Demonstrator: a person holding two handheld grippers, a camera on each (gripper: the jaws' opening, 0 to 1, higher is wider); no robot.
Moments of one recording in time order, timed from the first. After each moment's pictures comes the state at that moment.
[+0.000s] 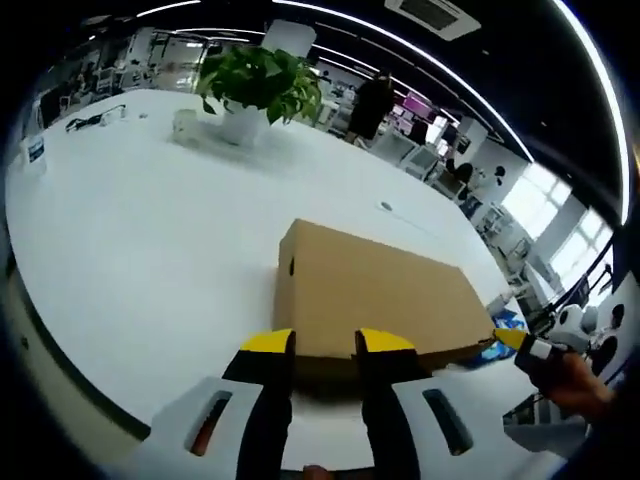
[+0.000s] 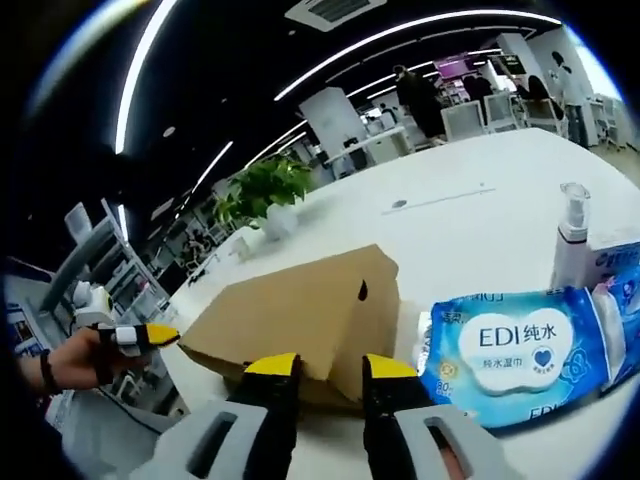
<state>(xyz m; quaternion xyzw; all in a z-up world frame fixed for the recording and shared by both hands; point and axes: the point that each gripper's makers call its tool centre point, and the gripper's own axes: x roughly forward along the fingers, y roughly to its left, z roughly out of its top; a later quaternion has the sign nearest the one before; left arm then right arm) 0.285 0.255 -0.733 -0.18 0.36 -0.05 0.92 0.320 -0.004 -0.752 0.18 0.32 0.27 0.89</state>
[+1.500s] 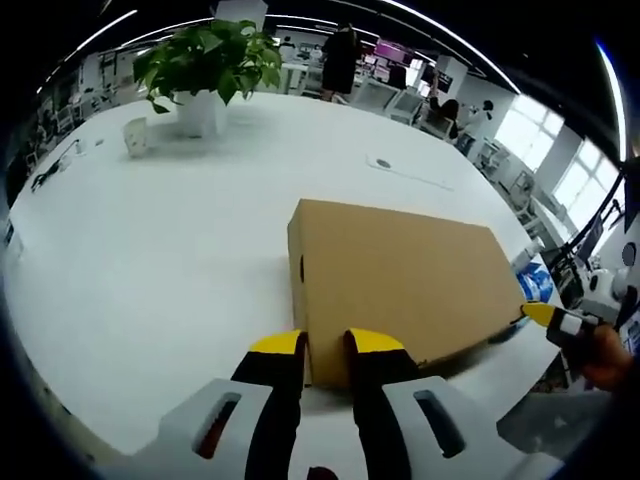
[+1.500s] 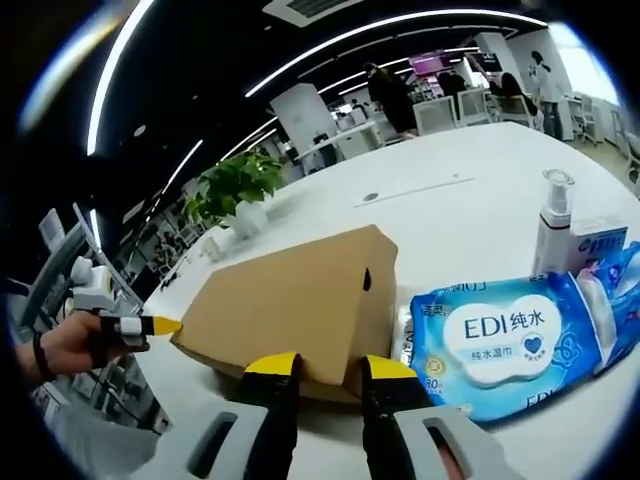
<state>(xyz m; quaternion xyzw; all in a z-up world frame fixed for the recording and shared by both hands) 0.343 0.247 -0.748 -0.10 0.41 -0.10 0.90 0.332 -0.017 -0.758 0.17 0.33 0.21 0.90</state>
